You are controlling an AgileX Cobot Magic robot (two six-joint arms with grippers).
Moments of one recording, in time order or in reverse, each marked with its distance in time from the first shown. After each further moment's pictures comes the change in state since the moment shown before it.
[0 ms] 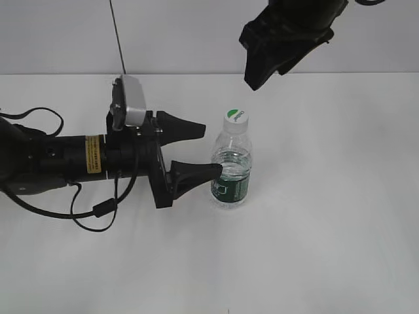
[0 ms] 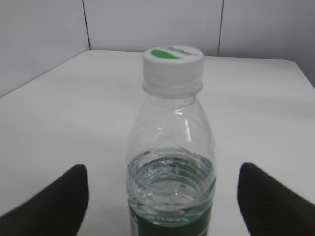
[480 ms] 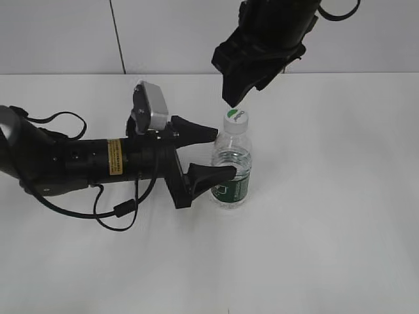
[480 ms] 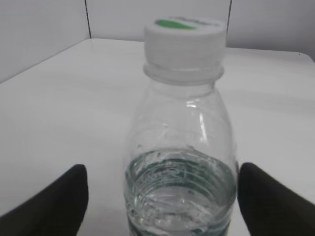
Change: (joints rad) left arm -0.062 0.066 -0.058 -0.077 0.044 0.011; right arm 0.070 0.059 -0.020 -0.013 0.006 0.020
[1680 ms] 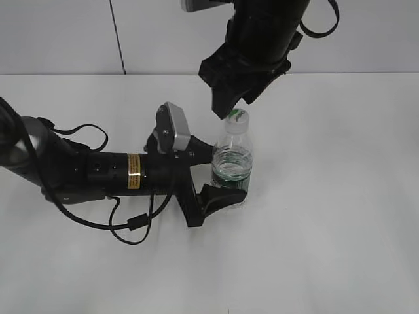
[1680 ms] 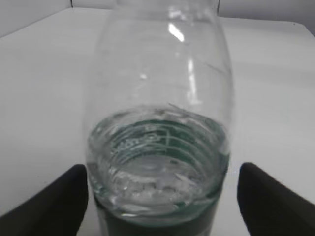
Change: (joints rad) left arm -0.049 0.081 -0.054 0.018 0.076 0.002; right arm 0.003 0.068 -0.028 0.037 0.002 0.023
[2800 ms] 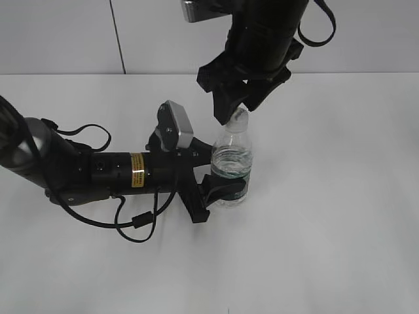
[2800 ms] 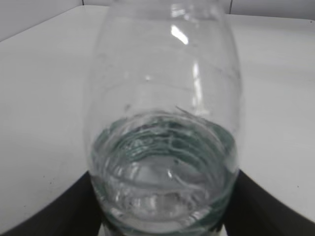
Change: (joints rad) left arm -0.016 0.001 -0.001 -0.074 0.026 0.032; right arm 0.000 0.030 0.000 -0.019 0.001 0.084
